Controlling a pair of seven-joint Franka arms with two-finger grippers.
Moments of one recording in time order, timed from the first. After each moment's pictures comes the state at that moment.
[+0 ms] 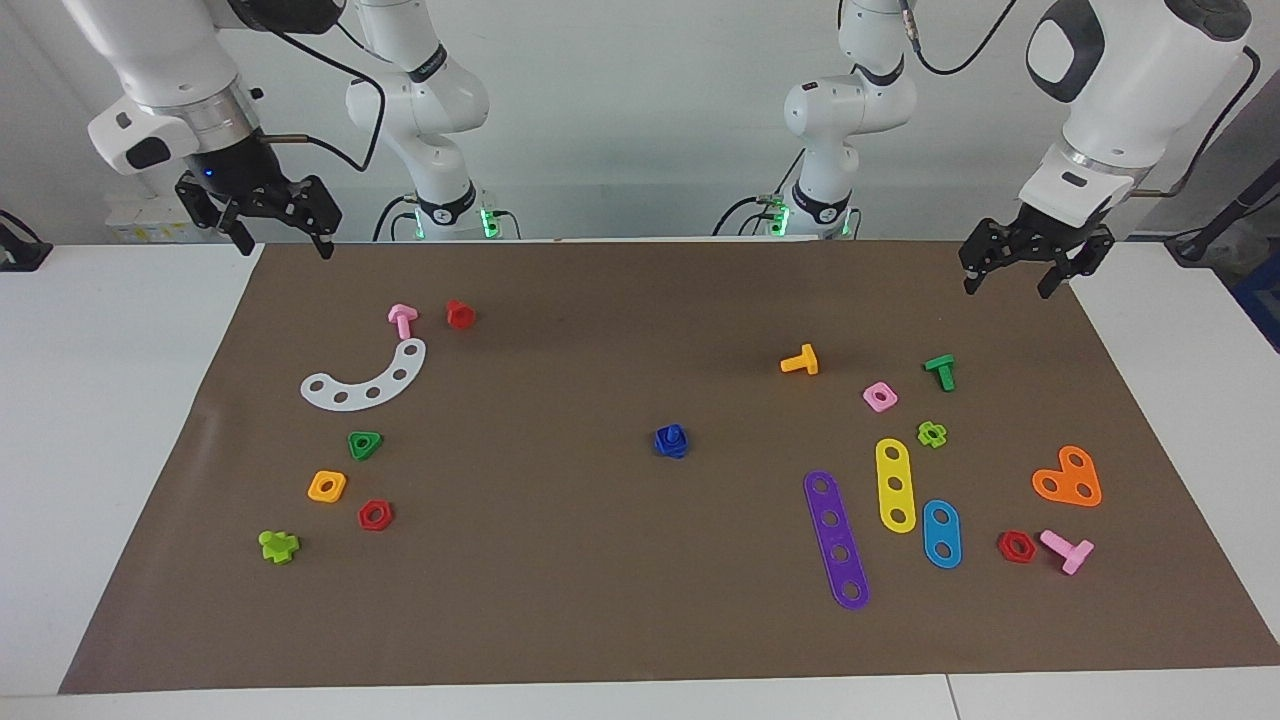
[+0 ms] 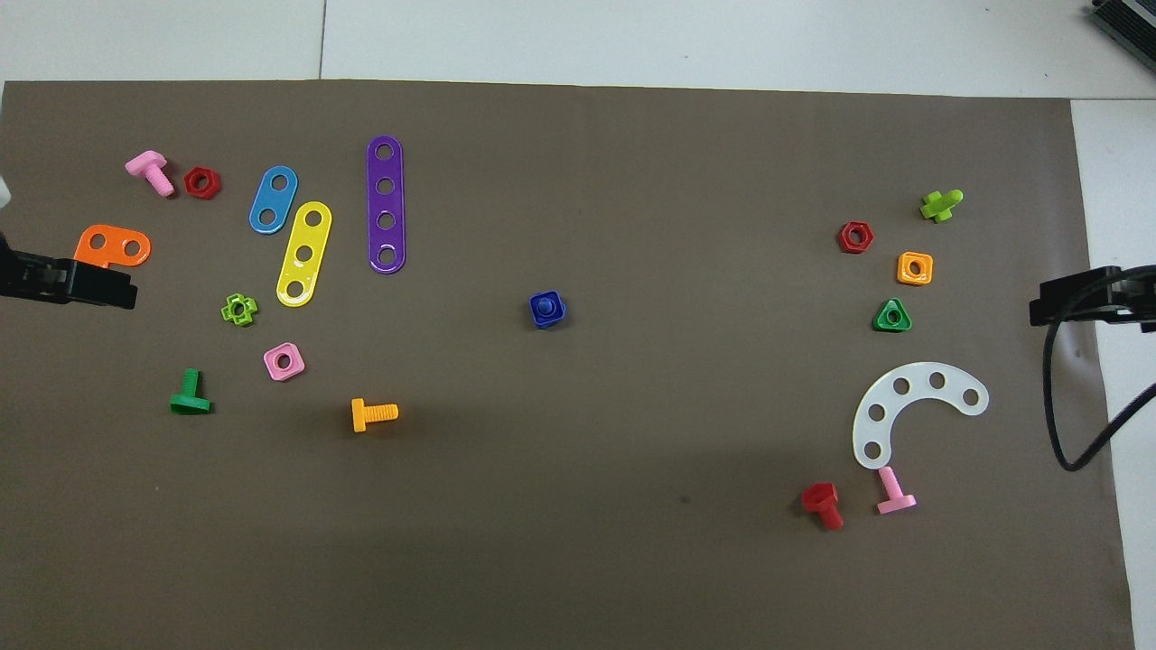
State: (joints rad) left arm 0.10 -0.04 -0.11 -1.68 0.00 1.68 0.15; right arm 0.06 -0.06 -0.09 -1.59 -0.02 1.52 0.05
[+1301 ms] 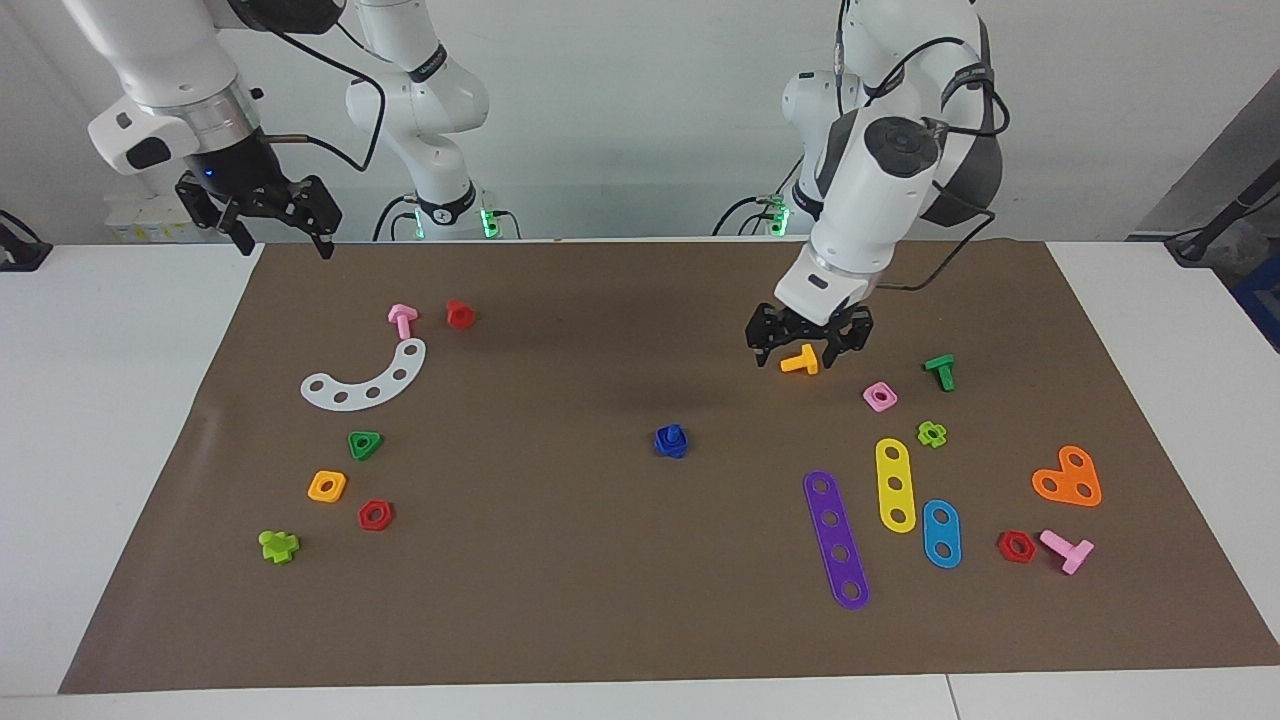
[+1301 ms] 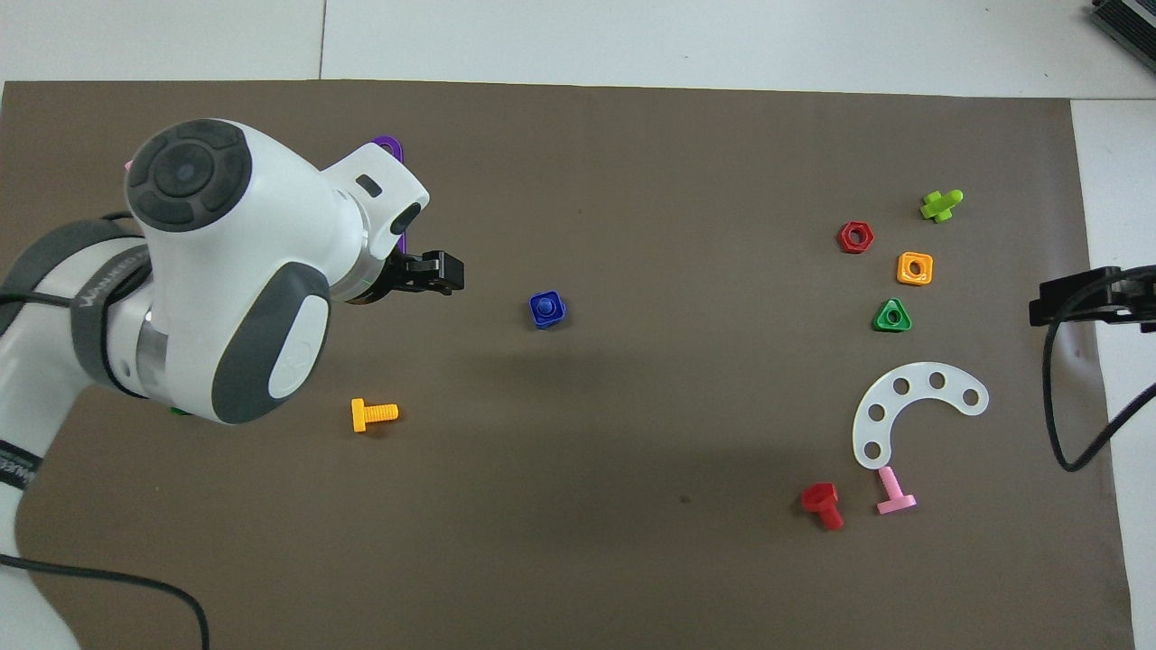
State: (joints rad) left arm -0.32 0.18 -0.12 -1.73 -0.07 1.99 -0.38; right arm 0.06 -0.06 -0.09 -1.59 -0.02 1.52 0.05
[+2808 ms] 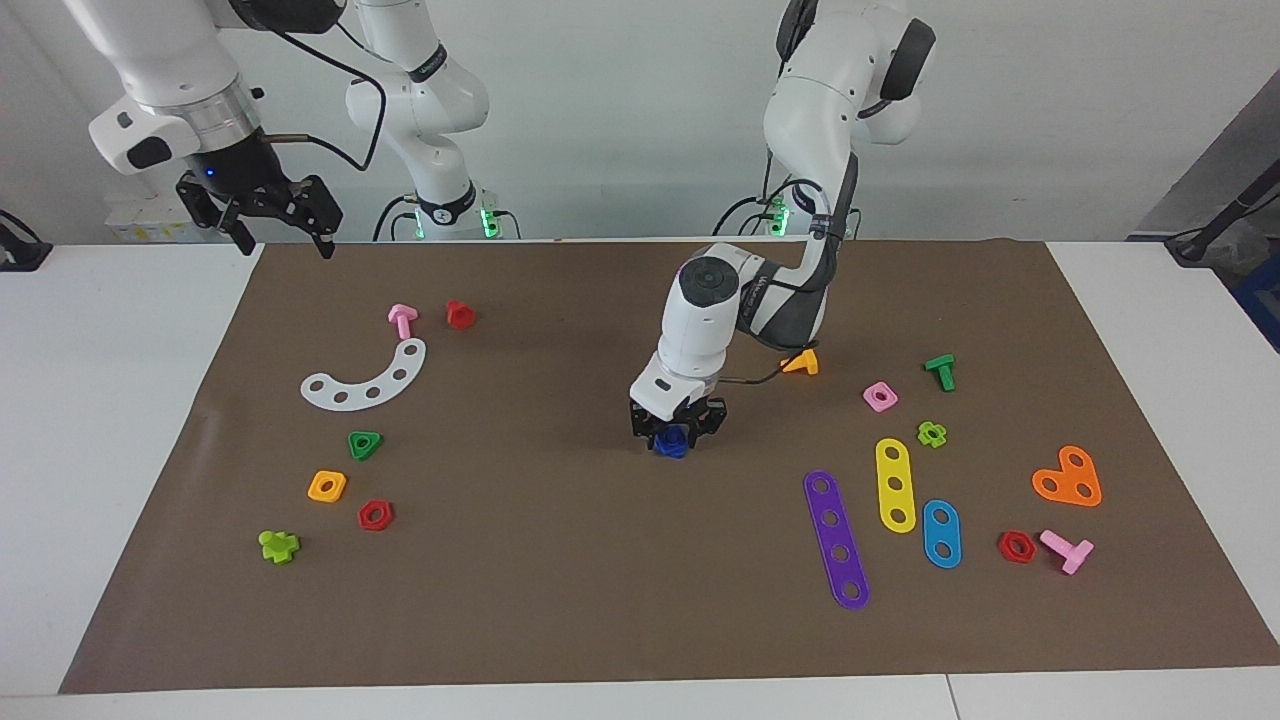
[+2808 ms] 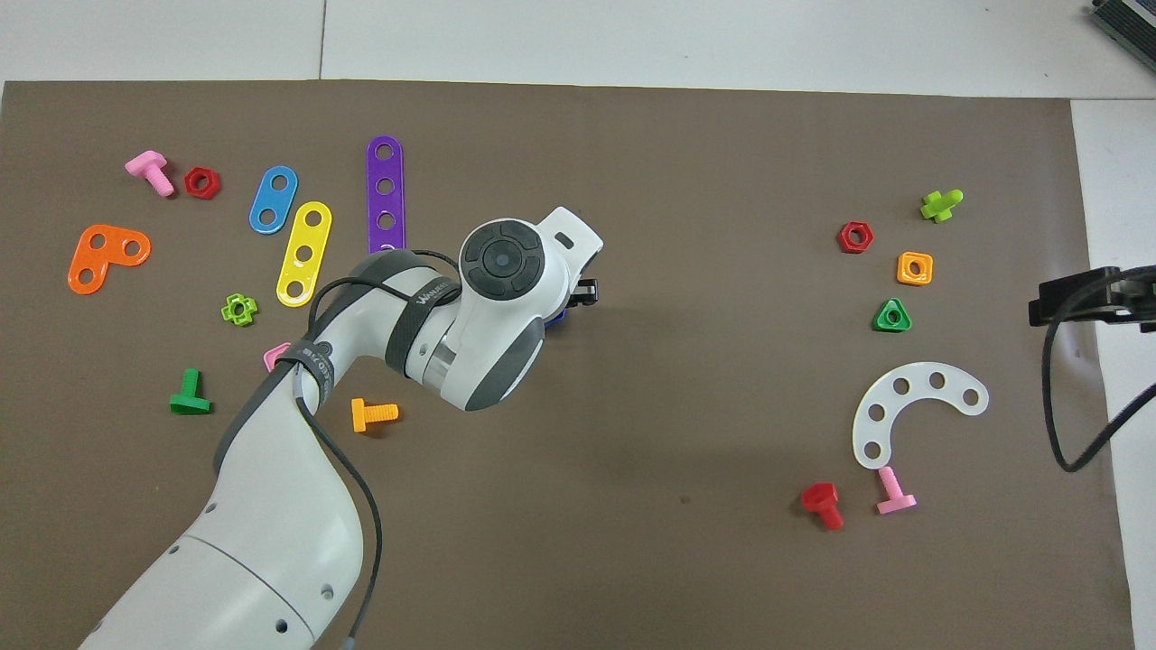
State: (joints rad) left arm -0.52 0.54 -0.11 -1.66 0.04 2.32 -0.62; right arm 0.06 -0.06 -0.09 -1.59 -0.02 1.52 0.05
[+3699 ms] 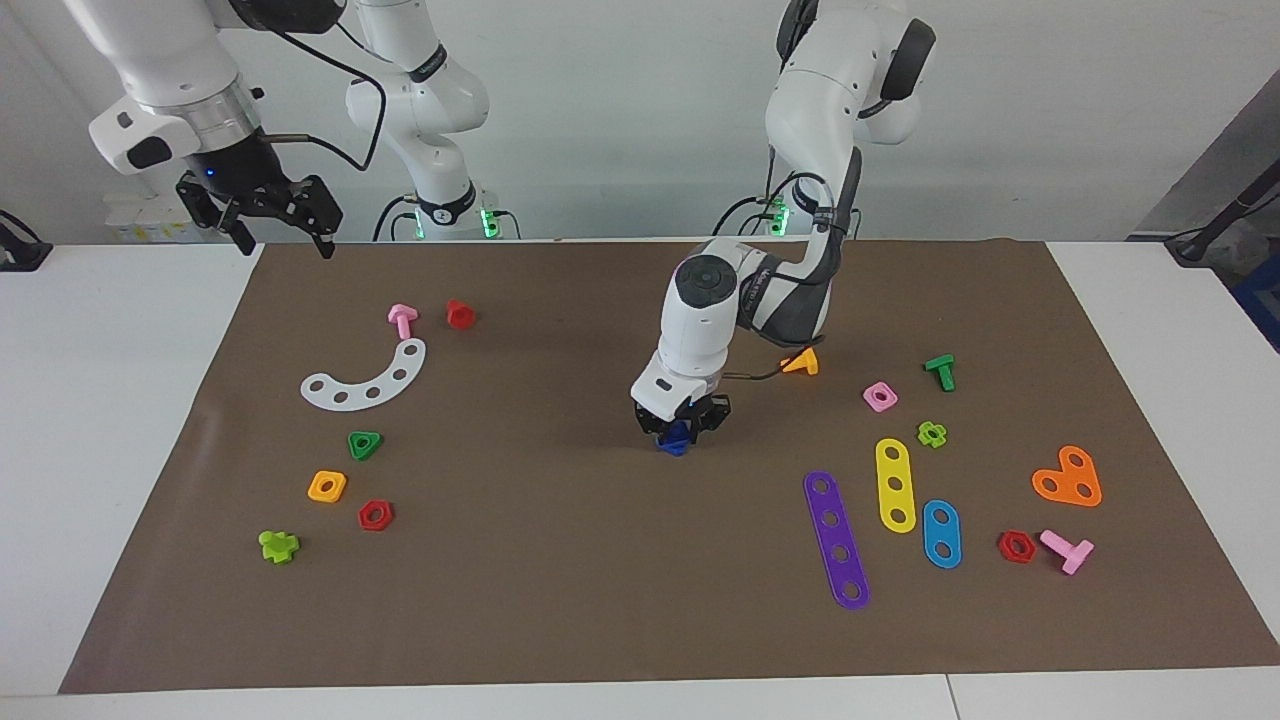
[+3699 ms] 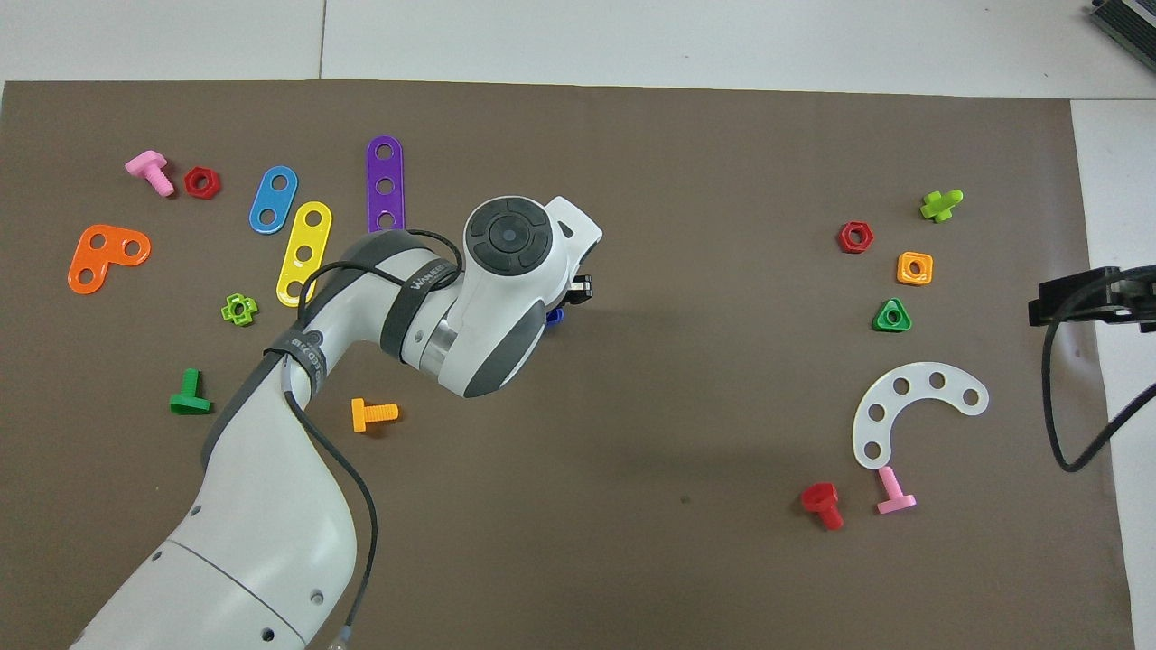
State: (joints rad) left arm -0.52 0.54 -0.10 -1.55 0.05 2.13 -0.65; right arm 0.06 -0.06 -0.09 -1.59 -0.02 1.52 0.05
